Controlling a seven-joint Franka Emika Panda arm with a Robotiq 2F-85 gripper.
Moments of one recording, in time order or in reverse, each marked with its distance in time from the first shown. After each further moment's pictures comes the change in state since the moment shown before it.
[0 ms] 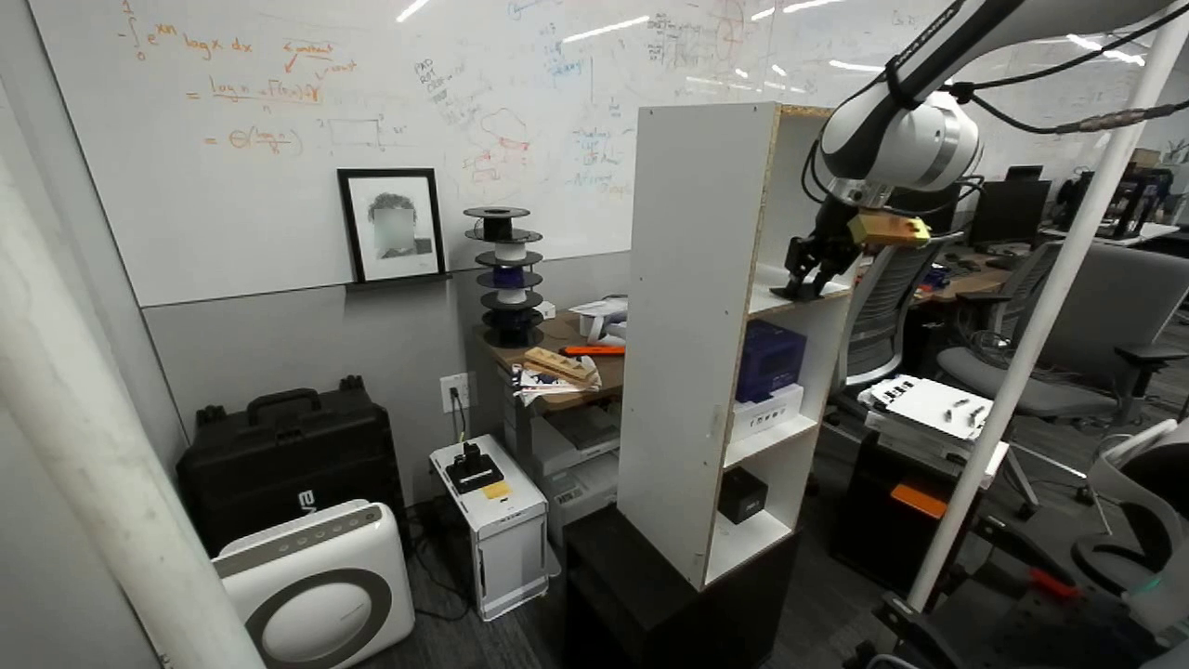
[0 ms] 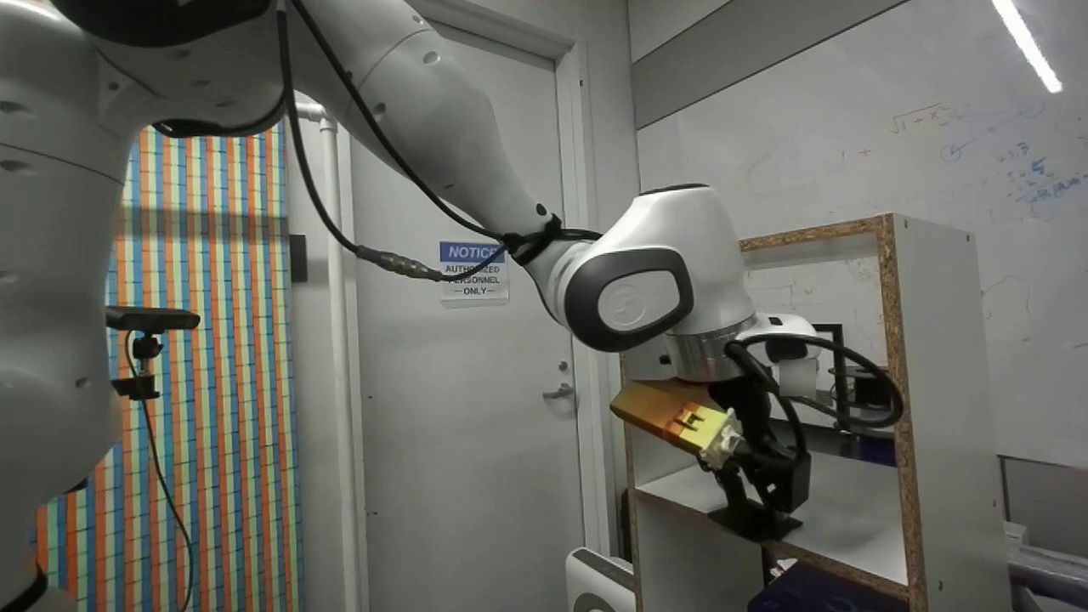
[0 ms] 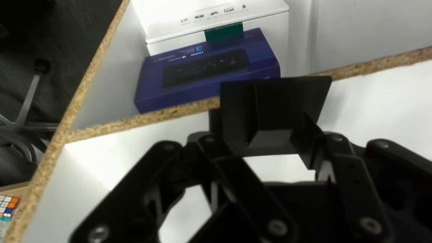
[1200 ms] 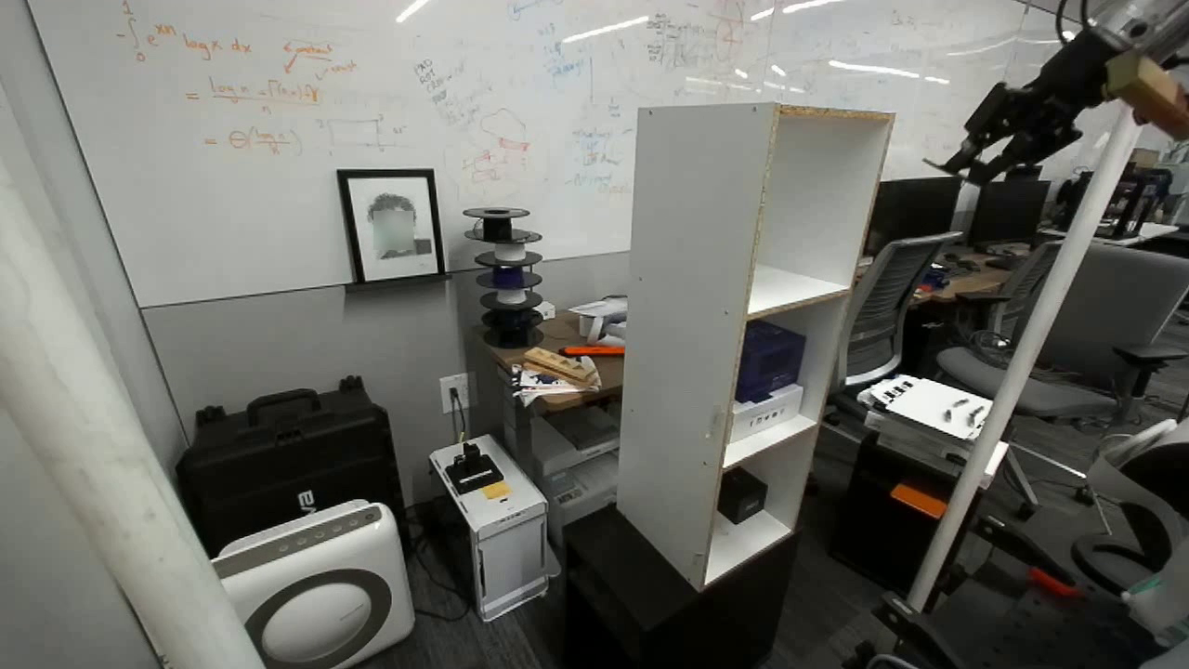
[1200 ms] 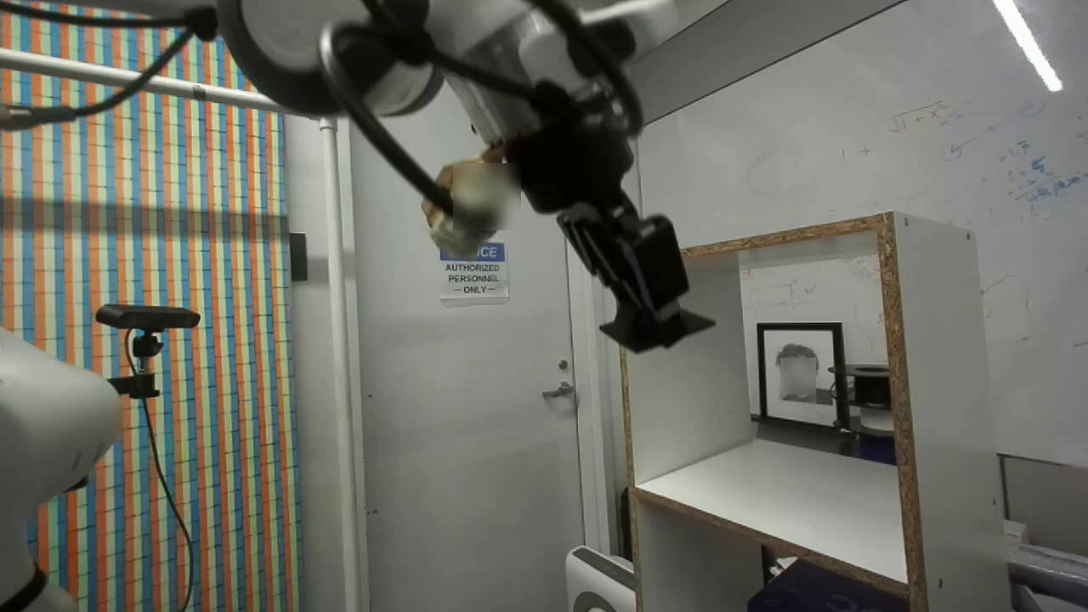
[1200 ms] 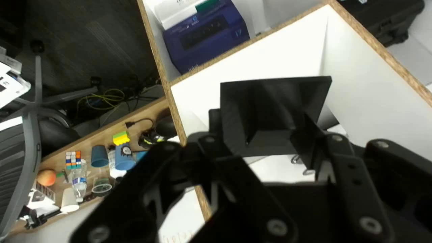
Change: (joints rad) arm -0.008 -0.850 -0.264 -0.364 0.002 -0.250 0.013
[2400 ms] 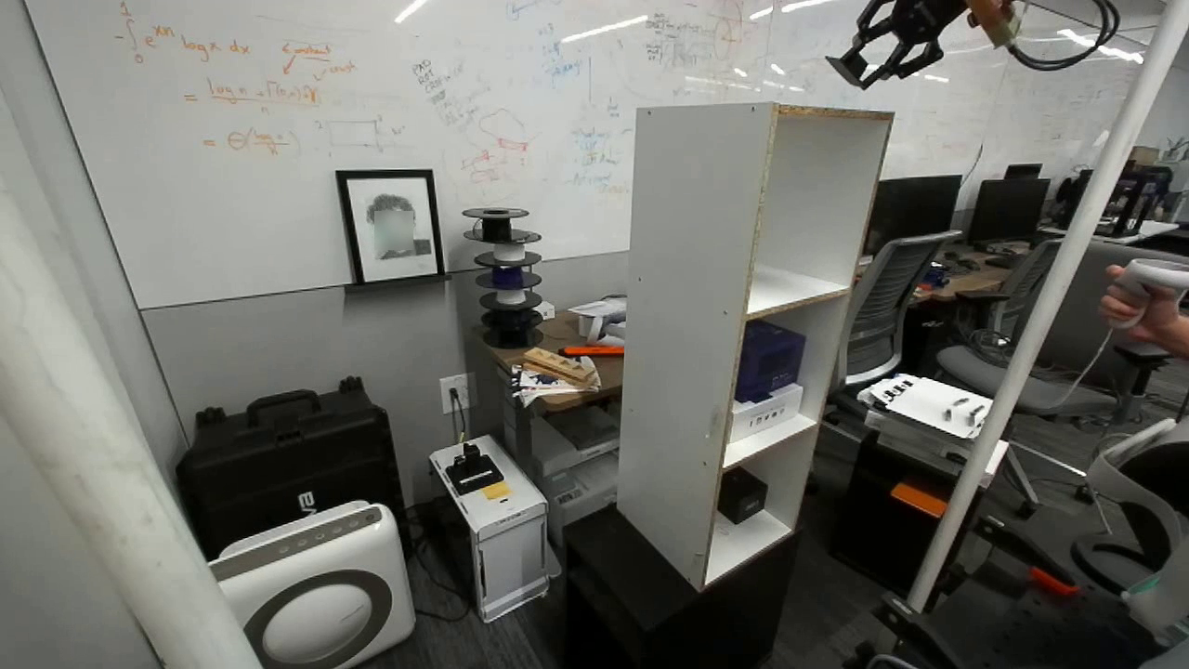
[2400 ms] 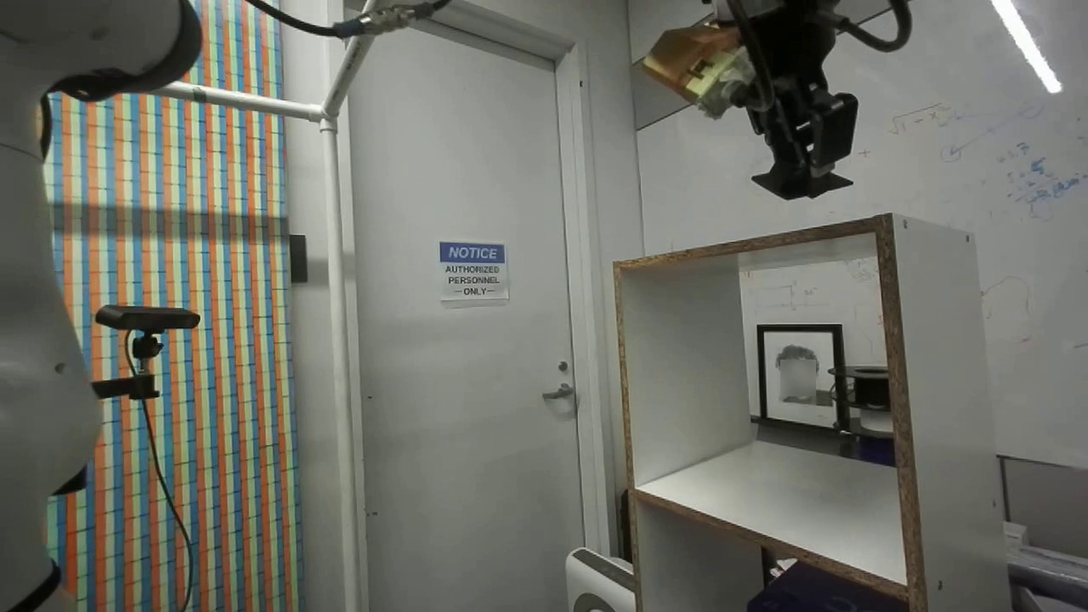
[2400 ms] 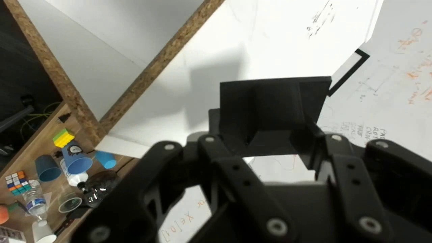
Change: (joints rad) arm 0.151 0.631 -0.094 0.821 0.452 -0.261 0.161
